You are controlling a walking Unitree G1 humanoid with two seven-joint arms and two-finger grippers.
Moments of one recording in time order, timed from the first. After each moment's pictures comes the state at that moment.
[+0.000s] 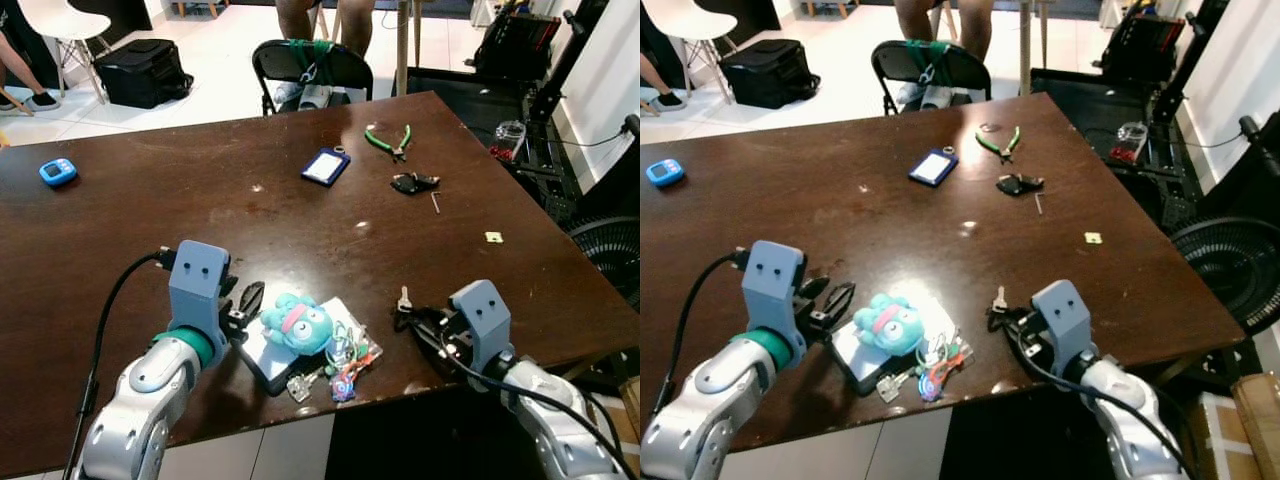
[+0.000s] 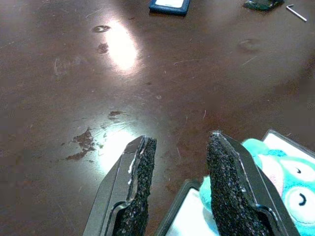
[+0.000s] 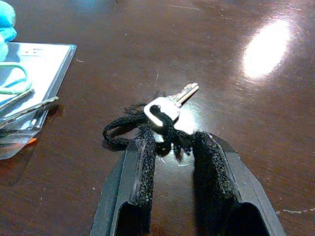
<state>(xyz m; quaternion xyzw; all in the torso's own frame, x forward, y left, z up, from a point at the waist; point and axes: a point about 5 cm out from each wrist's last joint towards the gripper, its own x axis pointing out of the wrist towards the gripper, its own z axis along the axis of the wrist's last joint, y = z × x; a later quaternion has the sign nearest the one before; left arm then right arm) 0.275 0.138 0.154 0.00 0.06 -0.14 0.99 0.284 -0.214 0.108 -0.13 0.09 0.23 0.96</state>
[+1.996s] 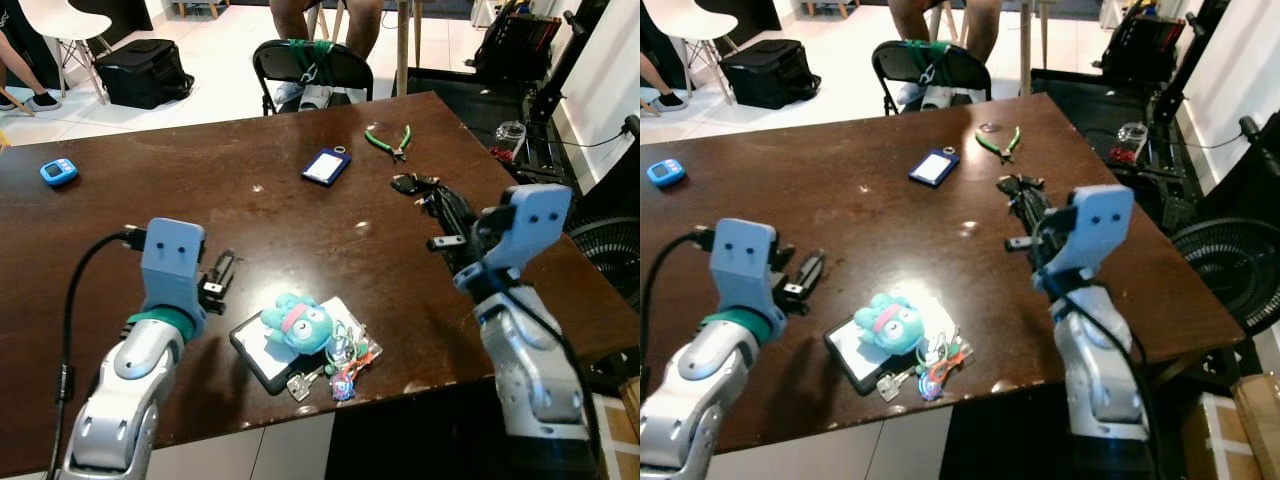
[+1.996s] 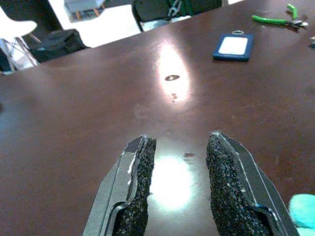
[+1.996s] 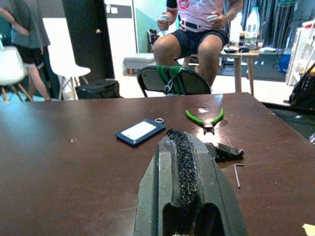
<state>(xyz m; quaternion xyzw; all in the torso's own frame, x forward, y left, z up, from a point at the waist) 0.284 0.167 0.181 0.07 -0.02 -0.02 1.00 0.308 -0.172 0.208 -0.01 -0.17 0.09 0.98</state>
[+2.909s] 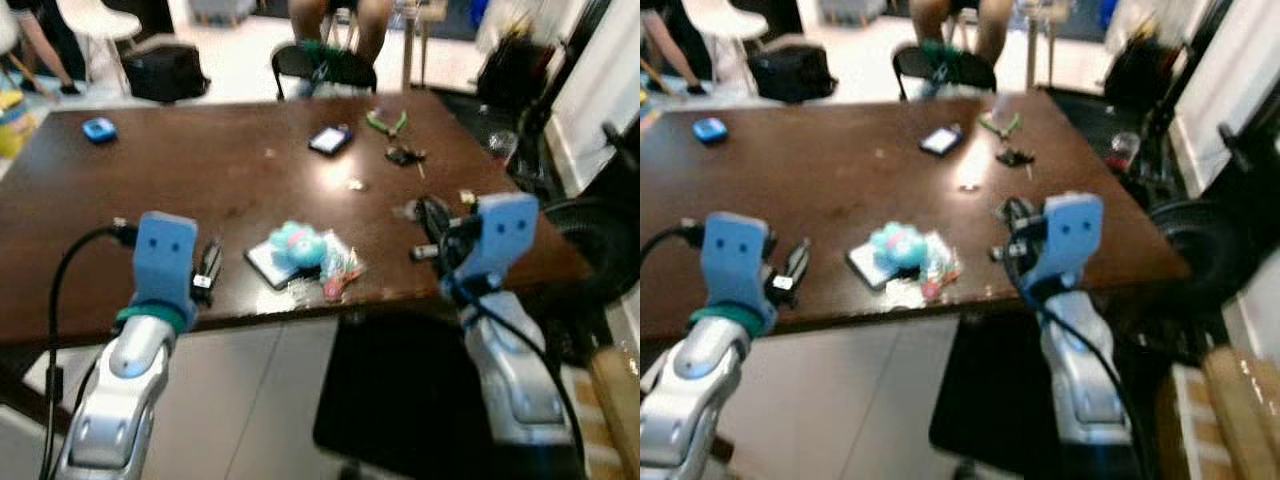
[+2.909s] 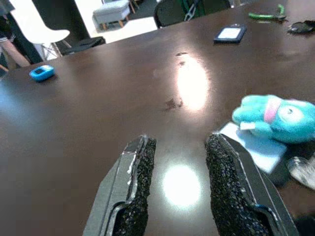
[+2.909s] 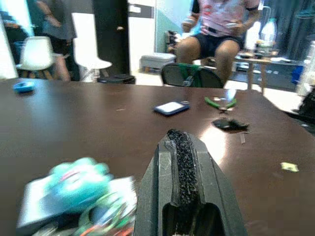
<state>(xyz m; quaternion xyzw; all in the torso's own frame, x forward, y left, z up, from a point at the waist) 0.286 0.169 0.179 0.08 -0.04 0.00 1.00 0.312 -0.161 0.205 -0.02 -0.16 0.10 0.98</state>
